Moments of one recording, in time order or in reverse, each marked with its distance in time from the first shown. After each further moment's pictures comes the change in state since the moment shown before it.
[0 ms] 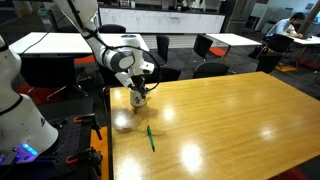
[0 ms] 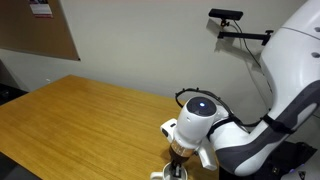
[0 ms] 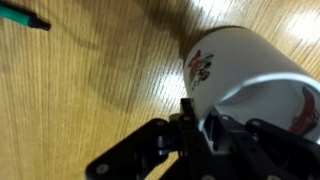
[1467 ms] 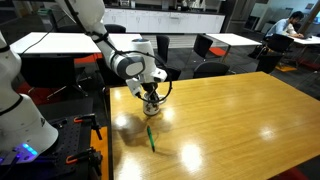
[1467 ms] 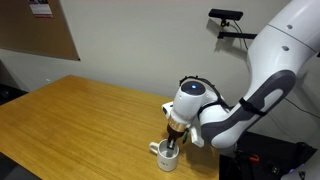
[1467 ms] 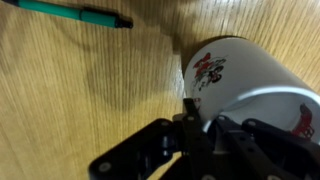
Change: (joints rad) arm 0.002 0.034 -0.177 0.068 0.020 -0.002 0.001
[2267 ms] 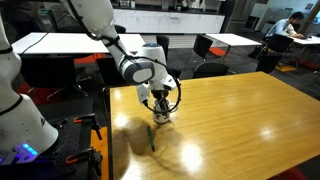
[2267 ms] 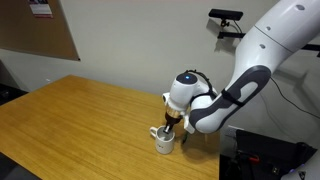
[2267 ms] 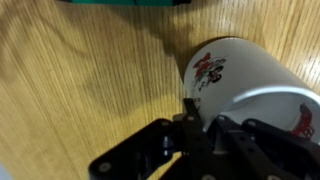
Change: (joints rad) arm -0.002 0.067 -0.111 0.096 0.063 -0.014 0.000
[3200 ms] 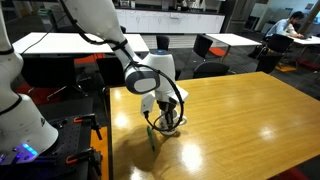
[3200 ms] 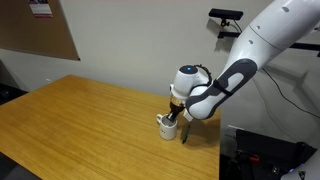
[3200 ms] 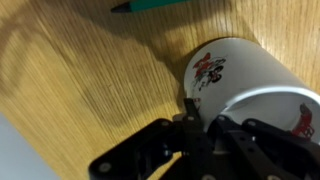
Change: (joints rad) arm -0.058 0.030 -0.070 0.042 0.097 -0.020 0.000
